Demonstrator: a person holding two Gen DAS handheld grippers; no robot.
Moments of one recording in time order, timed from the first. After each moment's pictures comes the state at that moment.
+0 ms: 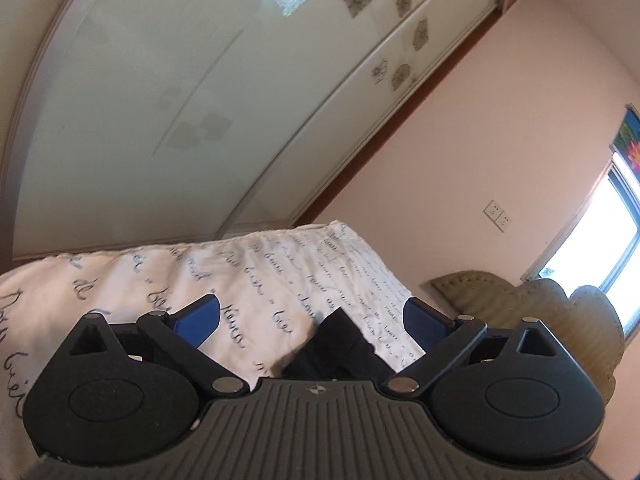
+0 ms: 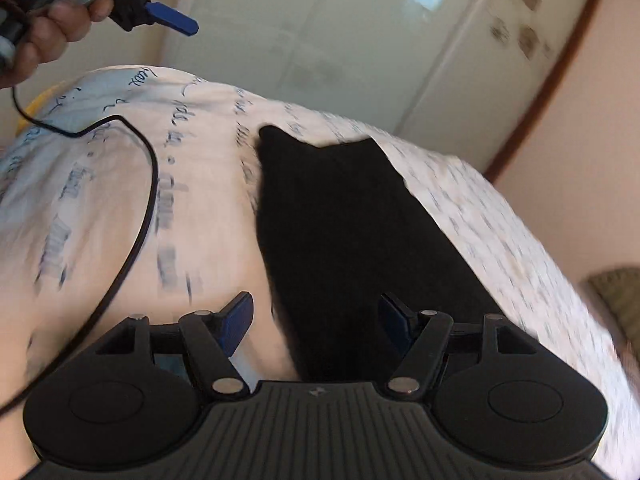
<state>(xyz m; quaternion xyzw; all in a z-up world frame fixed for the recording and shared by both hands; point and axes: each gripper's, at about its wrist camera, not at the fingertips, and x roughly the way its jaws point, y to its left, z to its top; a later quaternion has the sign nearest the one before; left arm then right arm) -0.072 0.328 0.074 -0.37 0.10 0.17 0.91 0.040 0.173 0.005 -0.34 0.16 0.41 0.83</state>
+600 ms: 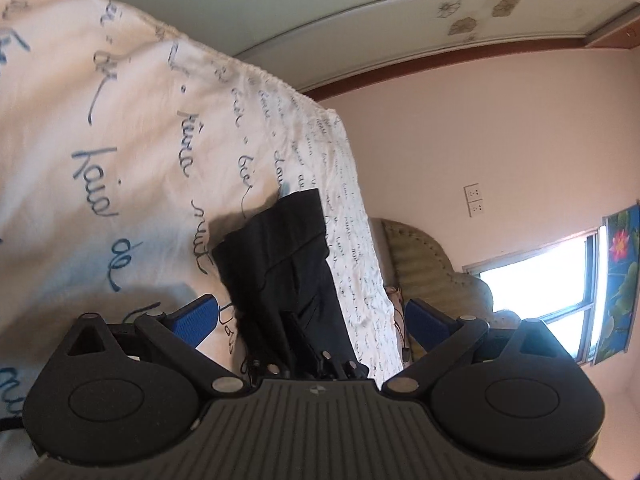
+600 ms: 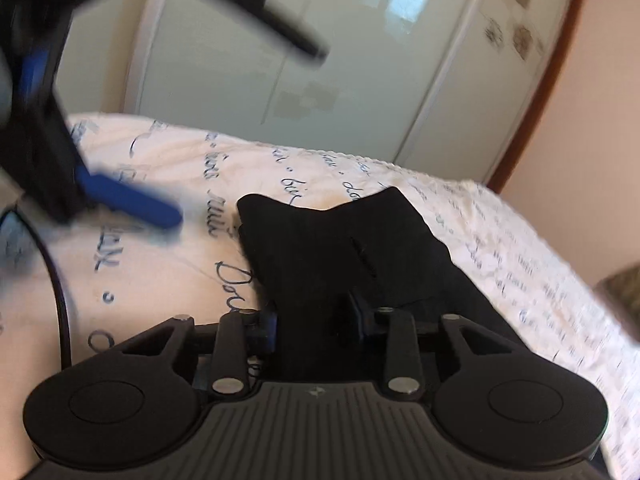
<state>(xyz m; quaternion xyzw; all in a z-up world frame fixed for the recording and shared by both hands) -0.024 0.326 0.000 -0.59 0.18 0.05 0.78 0.088 0.234 0.005 -0.23 0.18 0.42 0.86</state>
